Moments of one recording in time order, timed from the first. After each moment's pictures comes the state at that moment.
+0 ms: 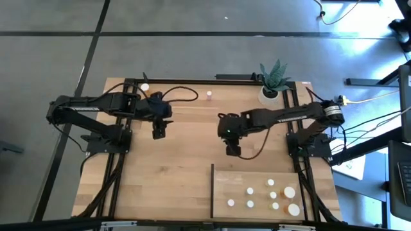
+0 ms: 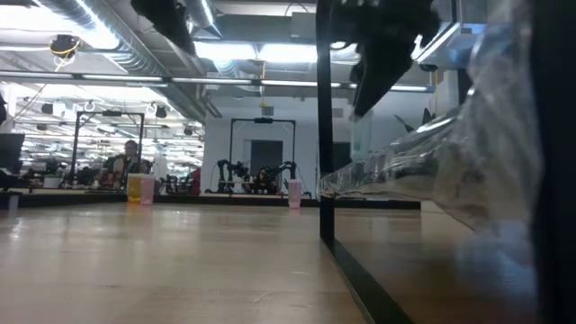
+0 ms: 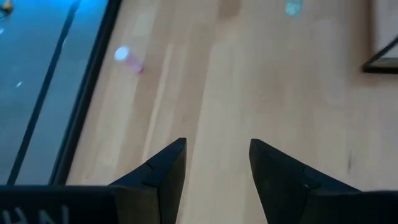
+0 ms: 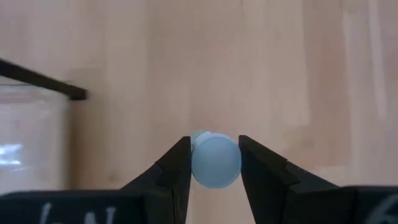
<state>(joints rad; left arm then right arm) 0.02 1.12 1.18 -0.97 -0.26 -0.02 0.05 1.64 1.29 -0.77 0.03 0.08</state>
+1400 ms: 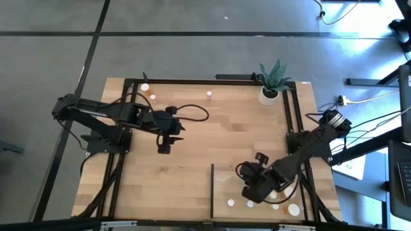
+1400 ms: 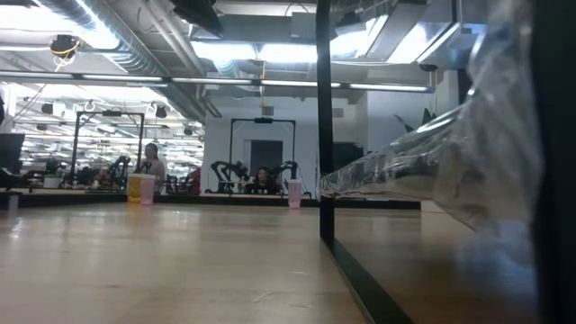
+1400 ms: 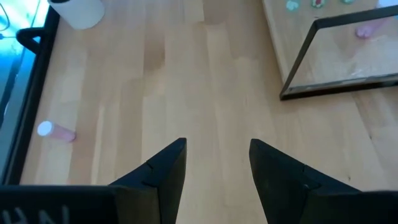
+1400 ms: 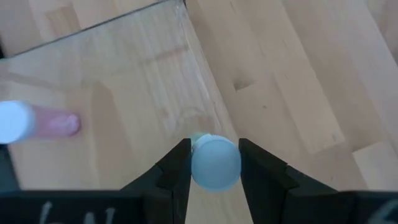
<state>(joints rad) -0.14 1.22 1.18 -0.76 -0.16 0.04 0.71 1.65 1.28 -0.97 0.37 1.07</state>
